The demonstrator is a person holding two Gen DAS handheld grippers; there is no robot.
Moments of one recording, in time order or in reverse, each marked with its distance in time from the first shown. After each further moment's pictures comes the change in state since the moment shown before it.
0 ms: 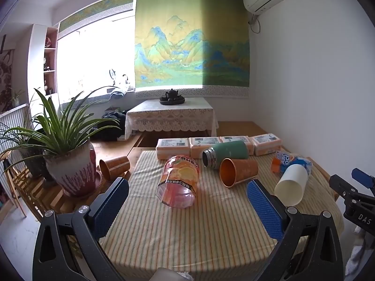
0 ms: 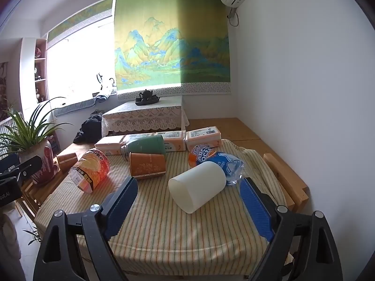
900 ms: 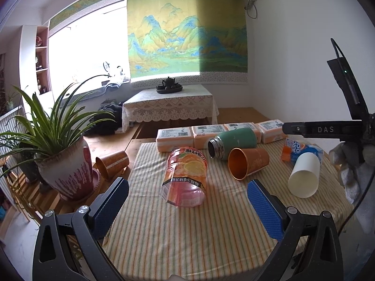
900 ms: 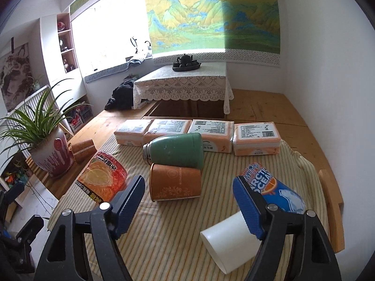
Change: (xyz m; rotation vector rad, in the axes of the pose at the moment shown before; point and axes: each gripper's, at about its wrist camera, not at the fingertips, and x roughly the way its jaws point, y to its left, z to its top) left arm 0.048 0.018 0.008 0.077 0.073 -0.015; right arm 0.148 0.033 0.086 -0.097 0.271 0.266
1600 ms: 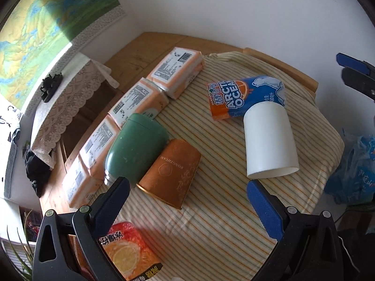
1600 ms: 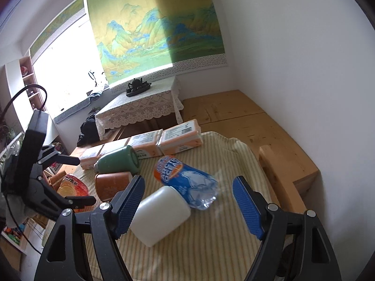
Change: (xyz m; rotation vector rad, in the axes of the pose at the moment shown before) left arm 0.167 -0.182 0.086 0.678 0.534 -0.424; right arm -0.093 -0.132 -0.061 0.274 -0.114 -0.167
